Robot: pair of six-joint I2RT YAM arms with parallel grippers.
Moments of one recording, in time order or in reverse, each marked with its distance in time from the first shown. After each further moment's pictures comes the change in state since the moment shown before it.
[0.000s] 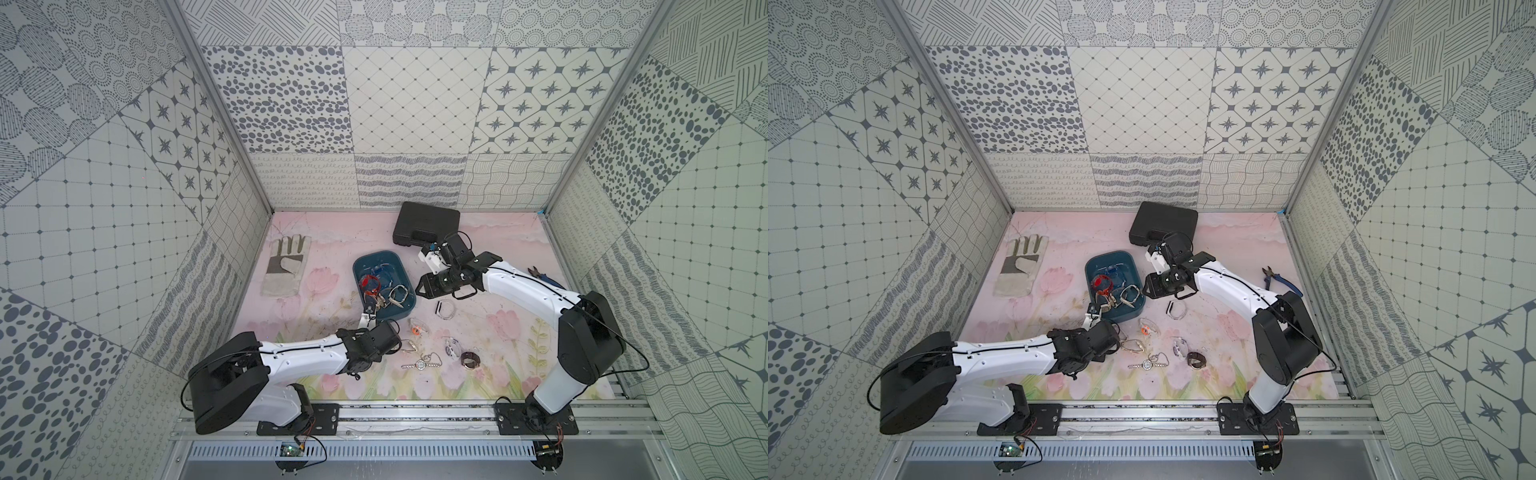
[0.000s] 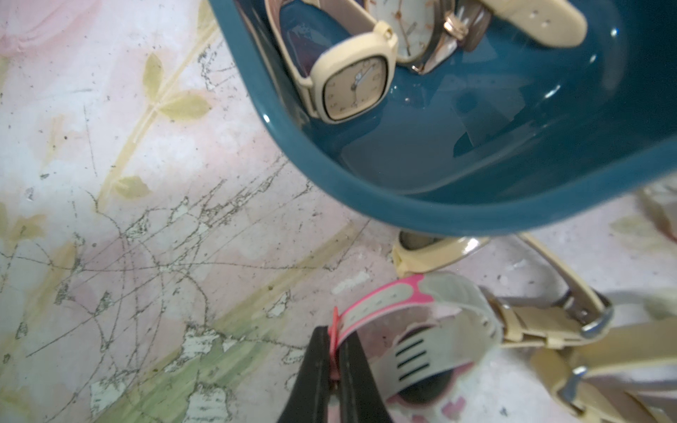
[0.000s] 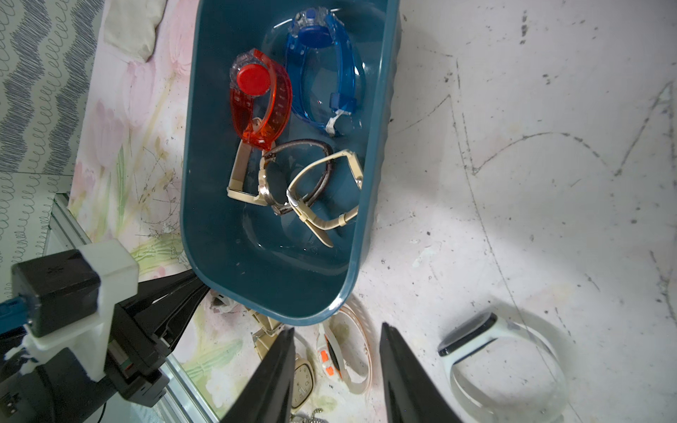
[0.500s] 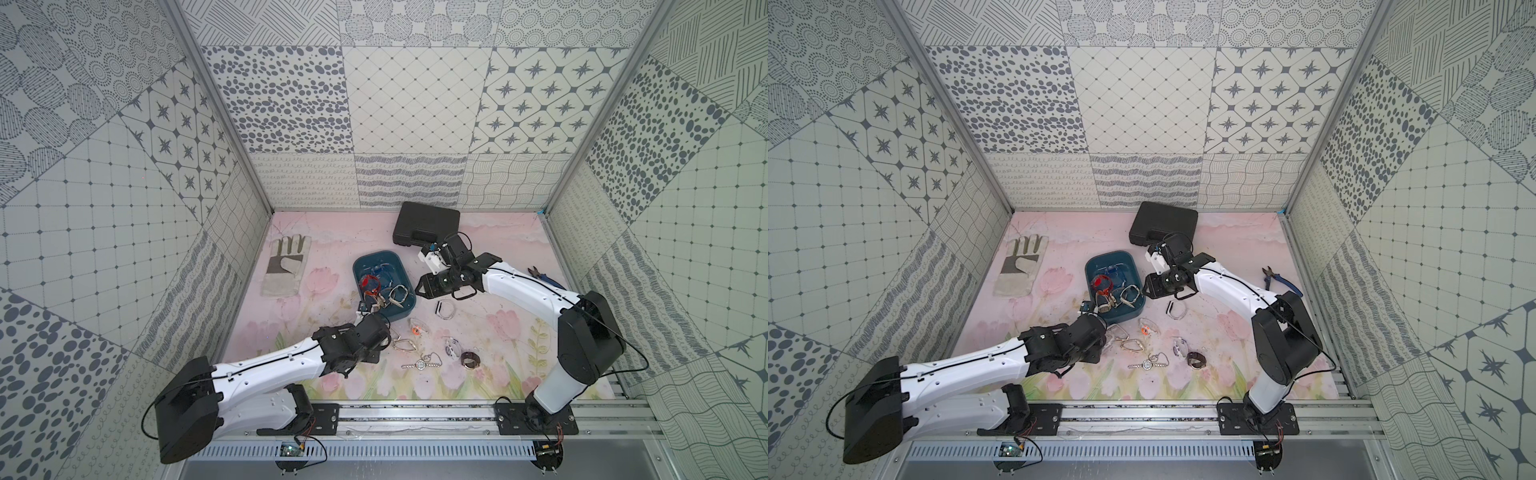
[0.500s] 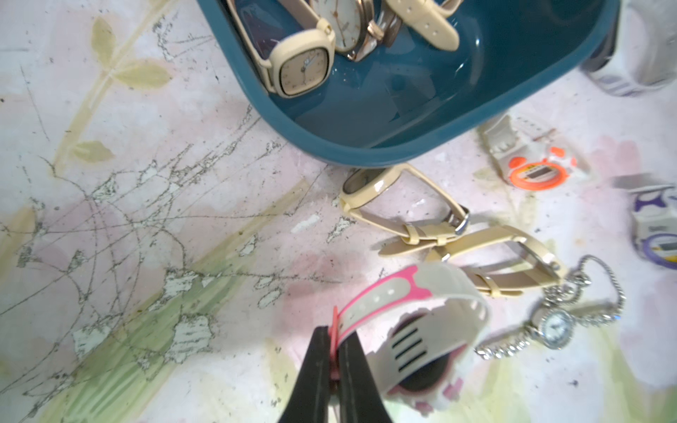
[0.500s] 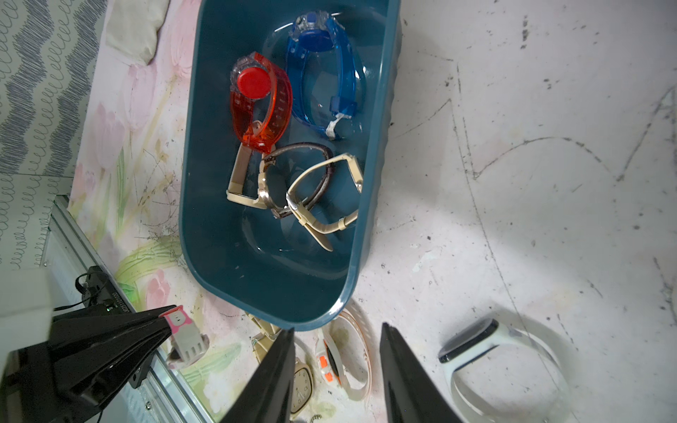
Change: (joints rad) left arm 0.041 -0.261 0.048 -0.188 0.231 0.010; right arm 0.000 0.000 -0.013 0.029 -0.001 0.000
